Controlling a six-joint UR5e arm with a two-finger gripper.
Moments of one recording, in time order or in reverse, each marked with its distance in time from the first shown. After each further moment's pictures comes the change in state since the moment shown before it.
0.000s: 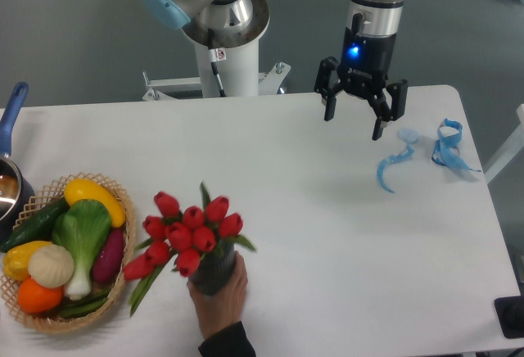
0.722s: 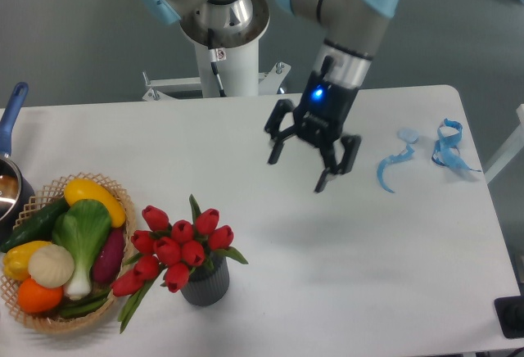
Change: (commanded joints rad) arm -0.221 -0.189 0.090 0.112 -0.232 -0.094
